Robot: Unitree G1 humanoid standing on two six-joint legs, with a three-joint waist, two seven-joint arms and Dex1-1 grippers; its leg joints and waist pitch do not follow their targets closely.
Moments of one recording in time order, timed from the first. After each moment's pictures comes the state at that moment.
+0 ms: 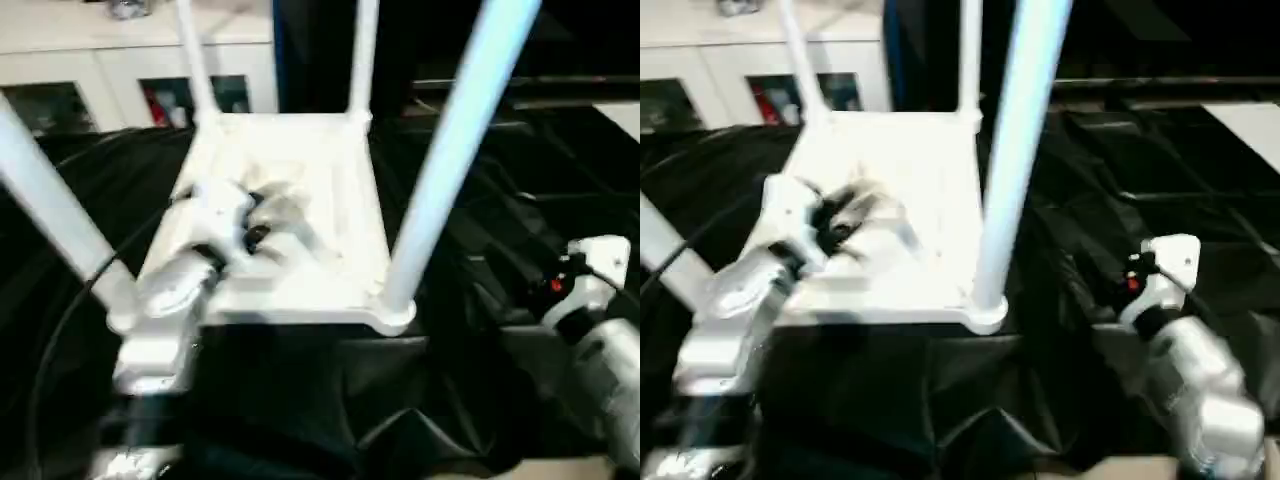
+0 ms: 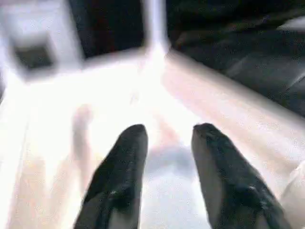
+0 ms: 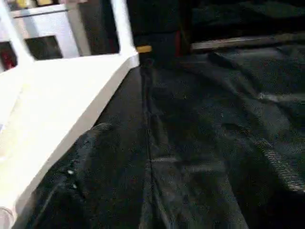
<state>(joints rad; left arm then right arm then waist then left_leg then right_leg) -0.27 0.11 0.15 0.06 0.00 0.30 -0.44 -0.01 -0.23 -0.28 -0.15 0.33 0.32 0.36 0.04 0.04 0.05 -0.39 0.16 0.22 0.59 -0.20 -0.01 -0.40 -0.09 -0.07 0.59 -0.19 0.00</state>
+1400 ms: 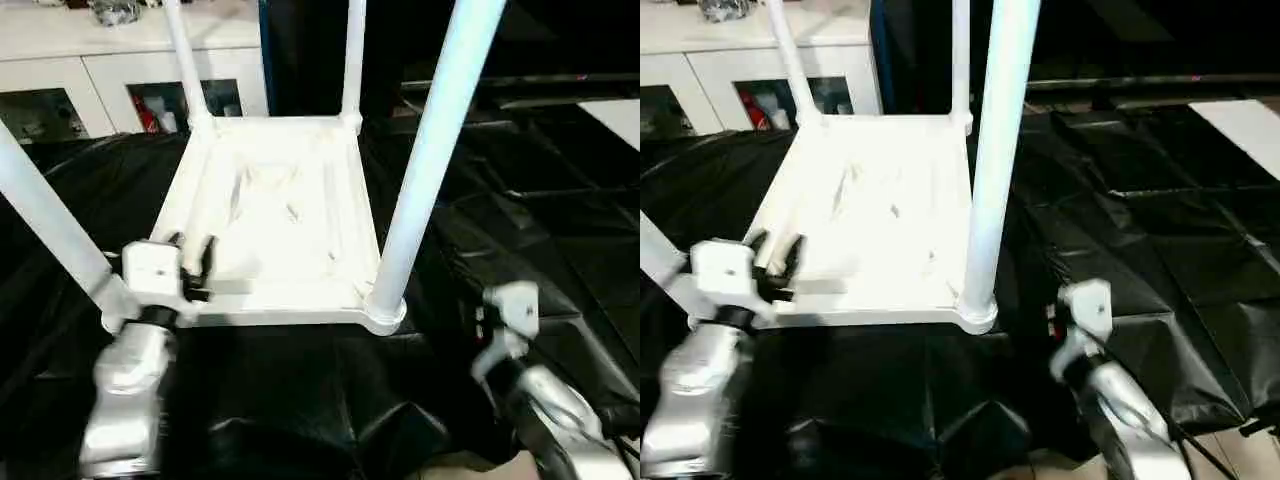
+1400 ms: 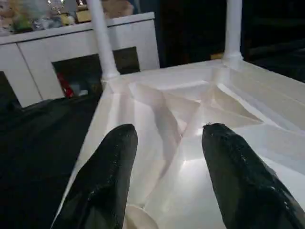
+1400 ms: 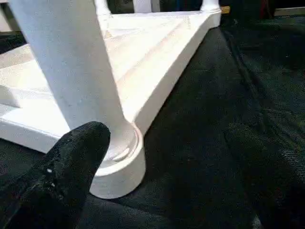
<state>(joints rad) -0.05 0.14 0.18 -0.03 0.00 0.03 -0.24 0.15 -0.22 -0.03 -0.20 0.26 0.24 0.47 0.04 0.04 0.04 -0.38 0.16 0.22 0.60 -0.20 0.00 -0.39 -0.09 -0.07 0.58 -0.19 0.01</state>
